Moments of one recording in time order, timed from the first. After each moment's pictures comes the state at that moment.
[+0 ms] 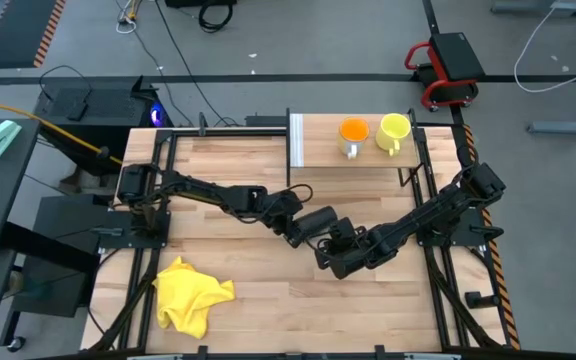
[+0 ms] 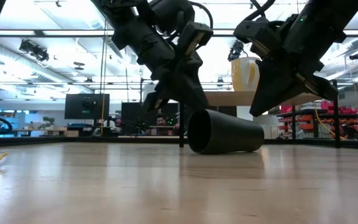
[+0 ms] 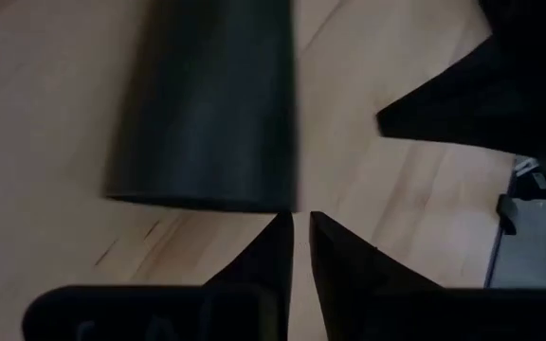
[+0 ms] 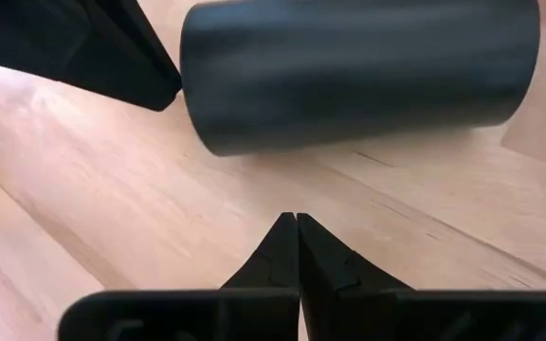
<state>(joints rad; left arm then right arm) 0.00 1.87 1.19 -0.13 0.18 -0.83 0.44 1.65 0.94 -0.48 0.55 1.48</state>
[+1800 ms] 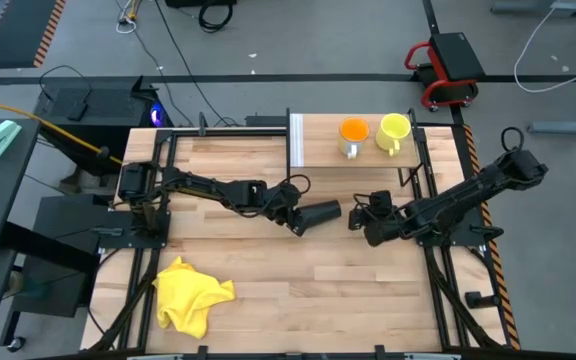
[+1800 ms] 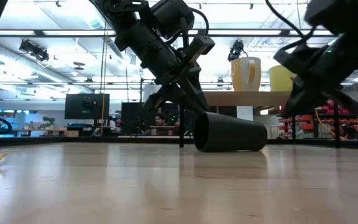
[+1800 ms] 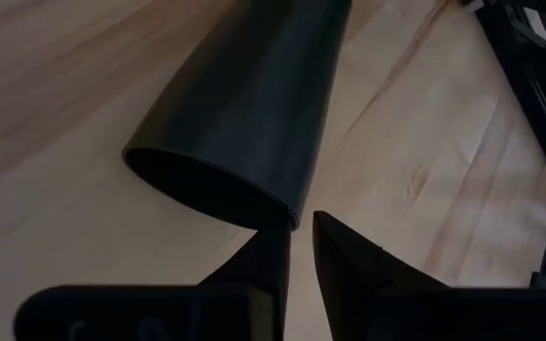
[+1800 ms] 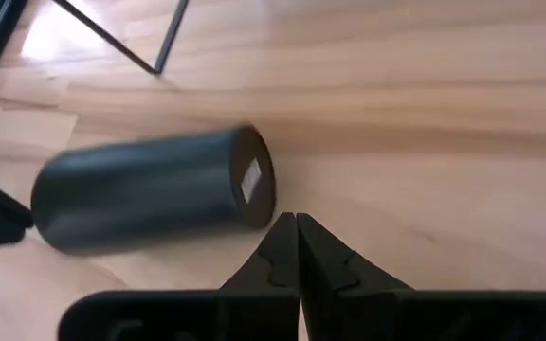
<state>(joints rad) 0.04 1.87 1.19 -0.11 0.05 -0.87 0.32 1.18 0.48 -0.42 0.72 1.62</state>
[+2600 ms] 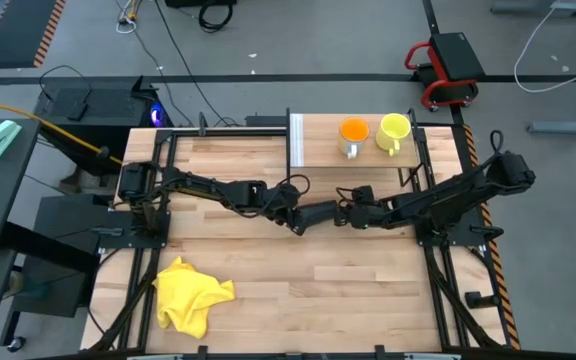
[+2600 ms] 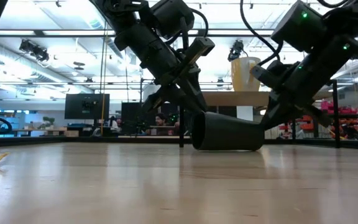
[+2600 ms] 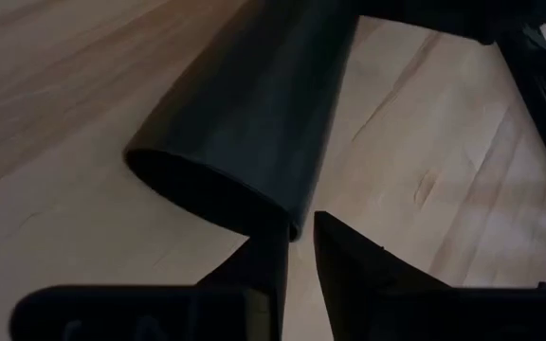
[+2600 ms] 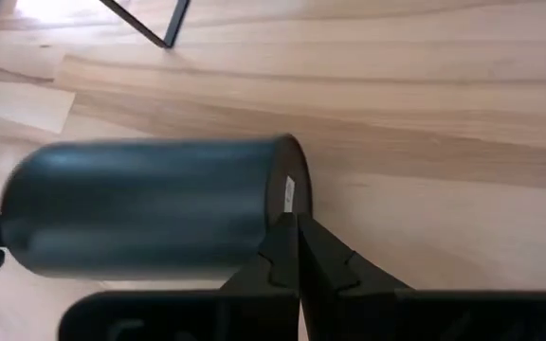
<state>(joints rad) 0.04 1.87 1.19 -0.11 0.03 -0.89 0.12 1.34 0.48 -0.09 0.51 1.35</state>
